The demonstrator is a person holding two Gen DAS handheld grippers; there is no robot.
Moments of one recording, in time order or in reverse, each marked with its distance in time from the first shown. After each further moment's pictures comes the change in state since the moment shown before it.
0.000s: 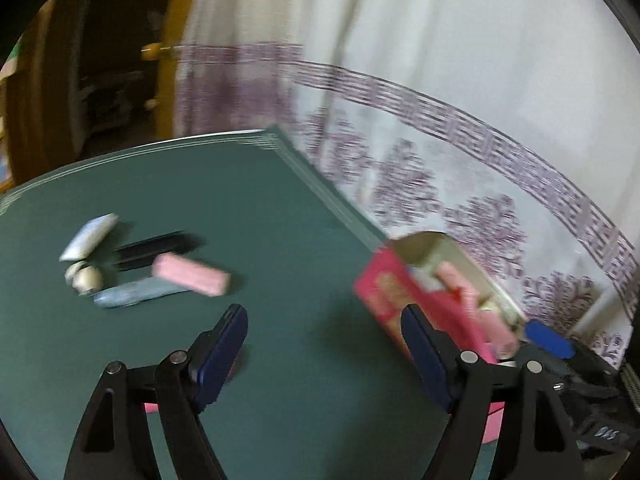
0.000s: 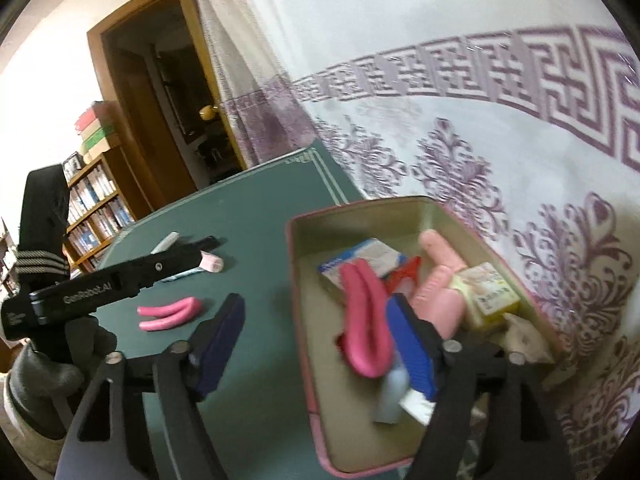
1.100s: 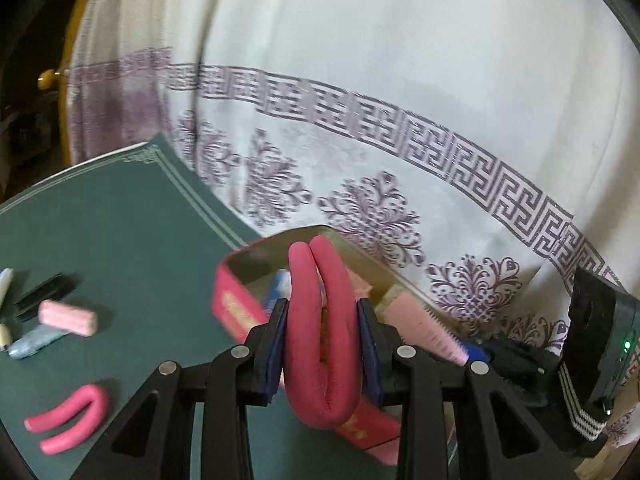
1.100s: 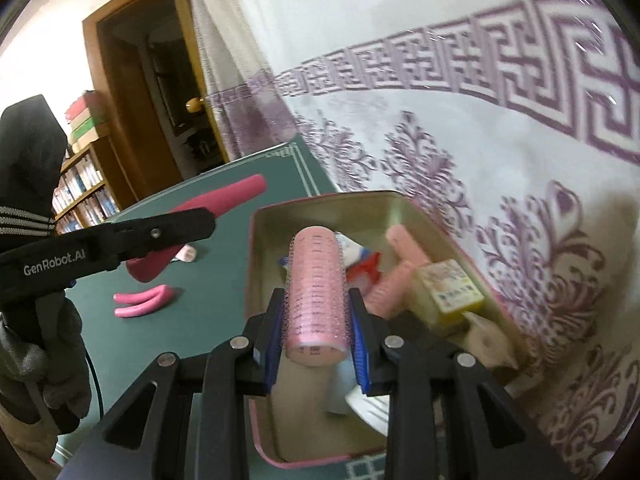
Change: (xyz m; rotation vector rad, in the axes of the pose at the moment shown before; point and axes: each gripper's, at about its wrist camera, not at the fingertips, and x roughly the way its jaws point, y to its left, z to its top) left arm 0.029 -0.113 0.014 0.182 0.057 -0.292; right arm -0.002 -0.034 -0.002 -0.023 0.022 -0.066
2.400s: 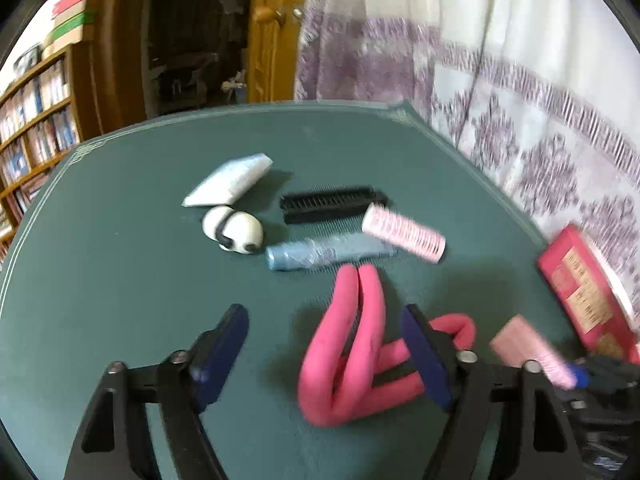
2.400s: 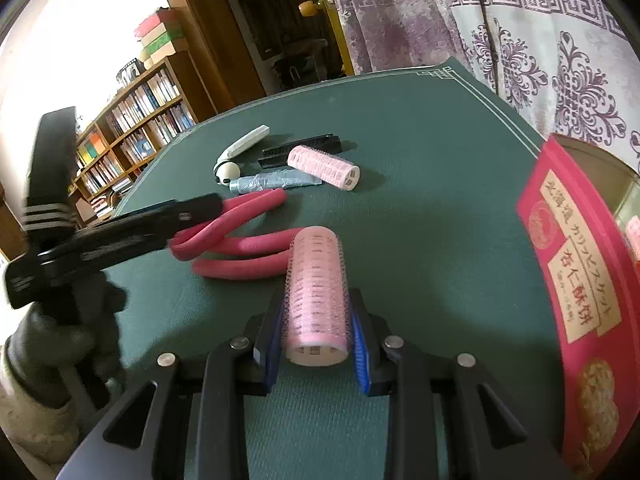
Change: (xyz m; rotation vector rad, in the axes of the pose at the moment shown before) left arm -0.062 0.220 -0.090 -0.261 0.021 0.533; right arm 0.129 0.165 -0.025 -0.176 0.249 0.286
